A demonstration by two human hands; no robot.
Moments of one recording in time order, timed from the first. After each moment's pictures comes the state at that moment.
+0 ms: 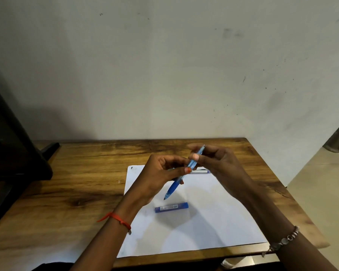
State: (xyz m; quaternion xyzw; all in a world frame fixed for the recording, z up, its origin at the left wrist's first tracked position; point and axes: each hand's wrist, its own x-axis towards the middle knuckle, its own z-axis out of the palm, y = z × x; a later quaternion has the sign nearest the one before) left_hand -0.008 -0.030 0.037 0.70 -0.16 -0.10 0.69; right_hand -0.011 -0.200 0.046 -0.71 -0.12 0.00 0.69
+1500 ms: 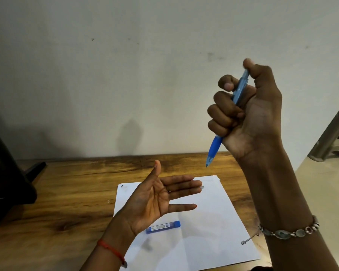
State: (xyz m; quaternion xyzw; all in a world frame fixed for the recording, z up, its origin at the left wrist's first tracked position) left_hand -0.009 -0.025 0.034 0.41 -0.14 -0.36 0.83; right_hand -0.040 -0.174 0.199 -0.49 -0.12 -0.05 0.86
